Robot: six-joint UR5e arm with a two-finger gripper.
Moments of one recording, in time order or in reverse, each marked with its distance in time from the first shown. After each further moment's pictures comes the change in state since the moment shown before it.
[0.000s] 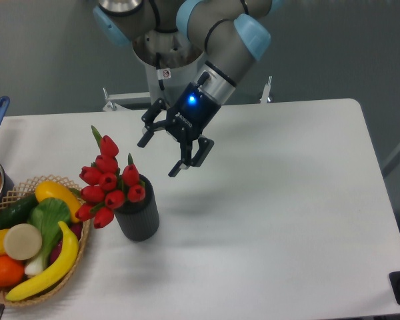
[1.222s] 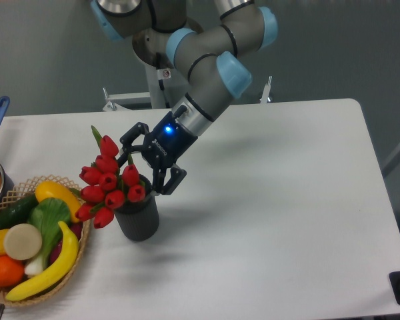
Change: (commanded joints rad) arm -0.135 -0.146 0.066 0.077 0.002 0.006
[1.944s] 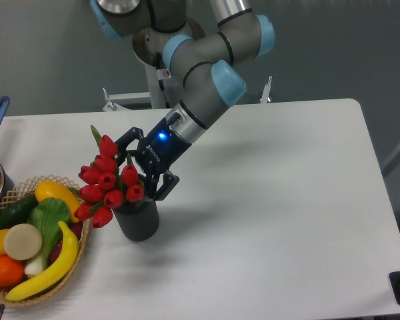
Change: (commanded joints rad) arm -0.008 -0.014 0.018 0.002 -0.002 -0.002
